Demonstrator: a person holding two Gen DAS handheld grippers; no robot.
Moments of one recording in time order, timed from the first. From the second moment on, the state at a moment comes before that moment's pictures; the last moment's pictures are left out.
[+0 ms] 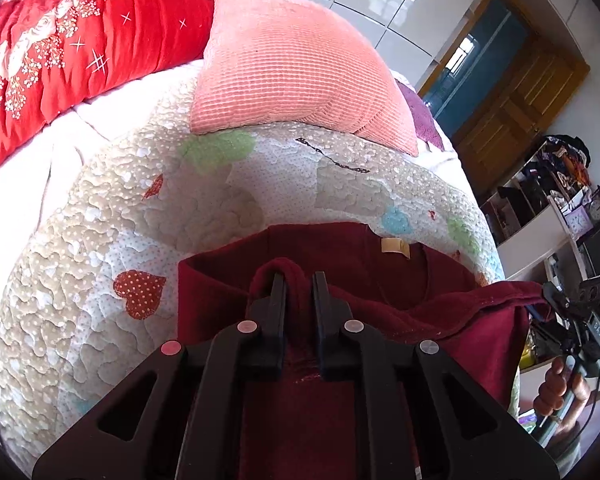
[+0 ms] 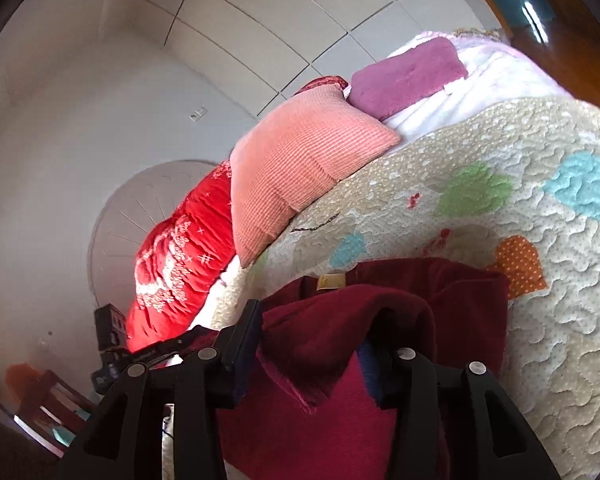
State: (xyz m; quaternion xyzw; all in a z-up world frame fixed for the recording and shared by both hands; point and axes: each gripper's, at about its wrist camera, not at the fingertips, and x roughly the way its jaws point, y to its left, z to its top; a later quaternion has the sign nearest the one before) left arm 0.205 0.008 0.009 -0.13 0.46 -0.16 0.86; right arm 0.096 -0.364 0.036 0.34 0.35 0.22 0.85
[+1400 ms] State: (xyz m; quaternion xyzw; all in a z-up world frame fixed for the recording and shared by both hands) left arm 0.121 0.036 -0.038 -0.09 0.44 -0.09 0.89; right arm 0.096 -0.288 0.015 0.15 0.41 0.07 0.90
